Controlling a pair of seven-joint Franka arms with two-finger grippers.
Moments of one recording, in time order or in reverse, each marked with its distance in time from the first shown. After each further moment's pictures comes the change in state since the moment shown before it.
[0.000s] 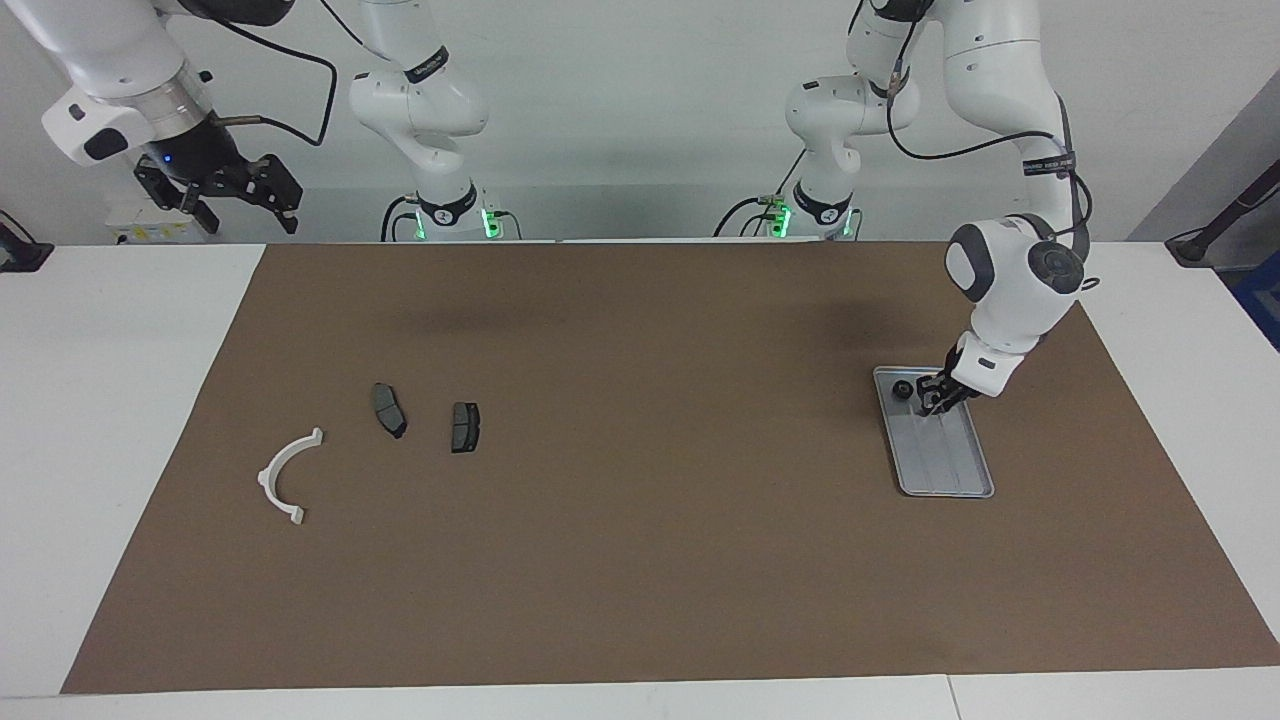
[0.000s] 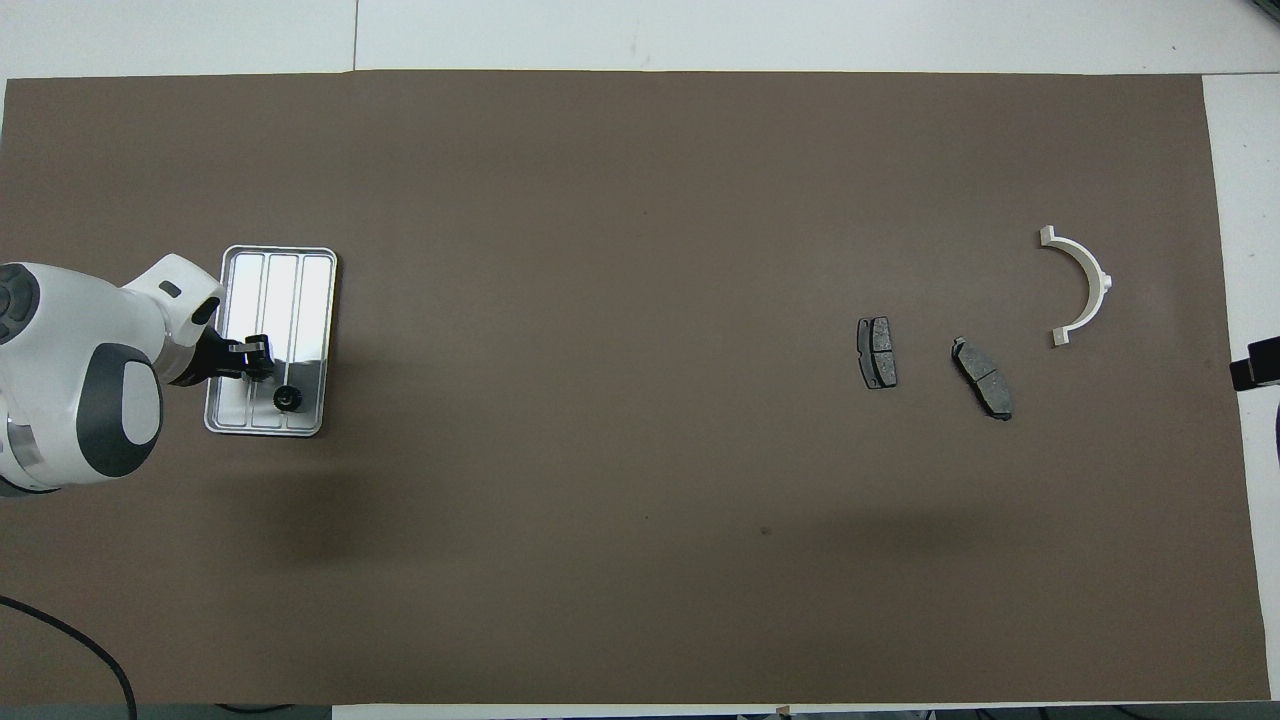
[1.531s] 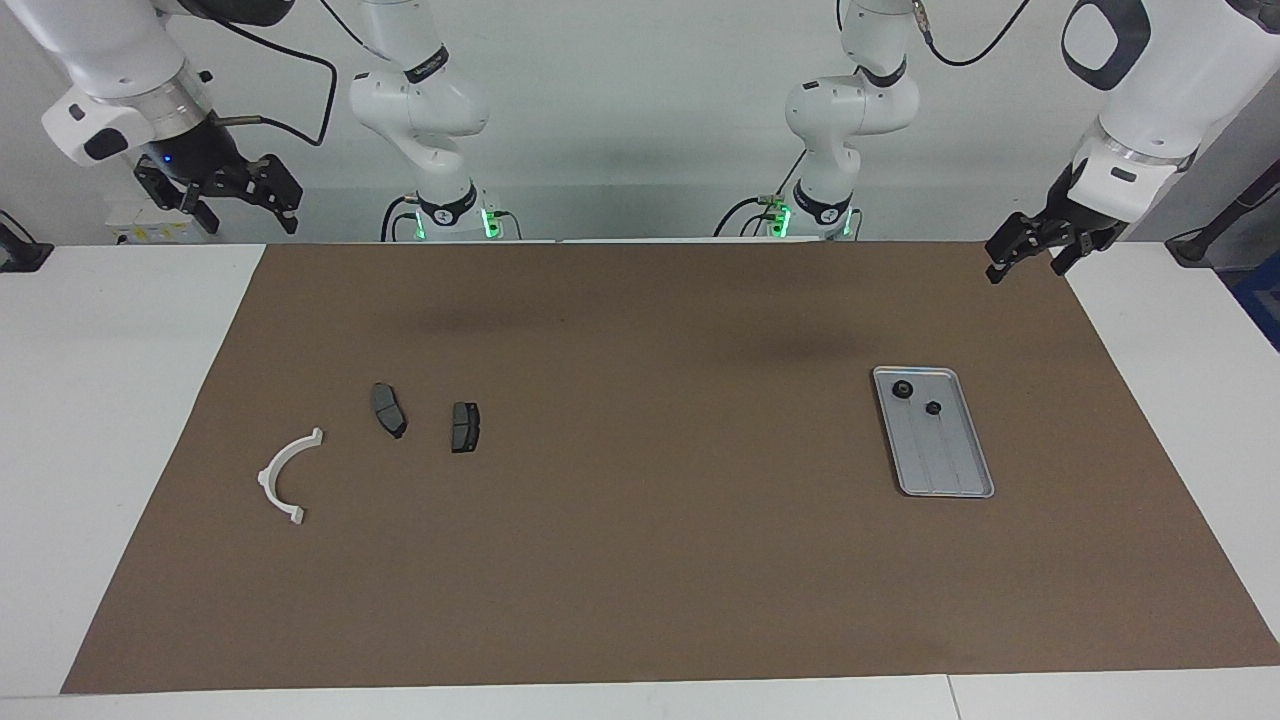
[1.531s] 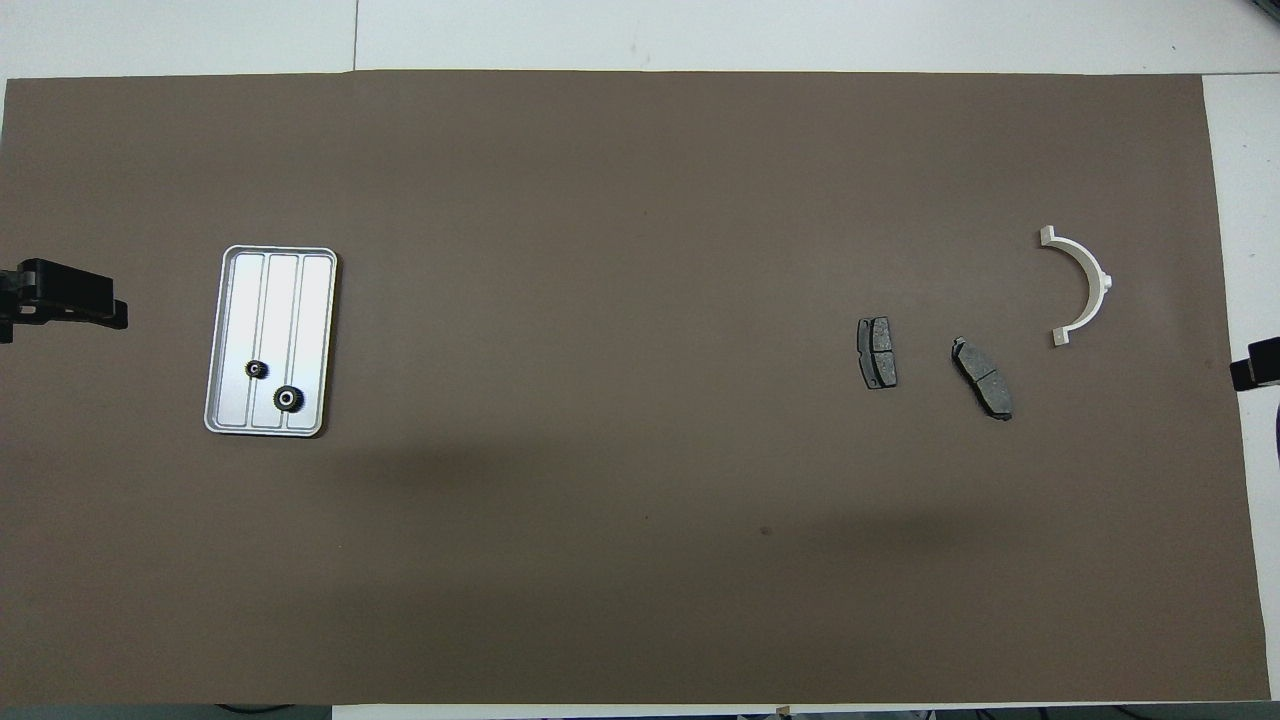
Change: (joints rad) left arm 0.047 -0.205 -0.117 0.568 0.000 -0.788 -0.002; right arm 0.000 0.000 0.000 0.000 0.000 0.000 0.000
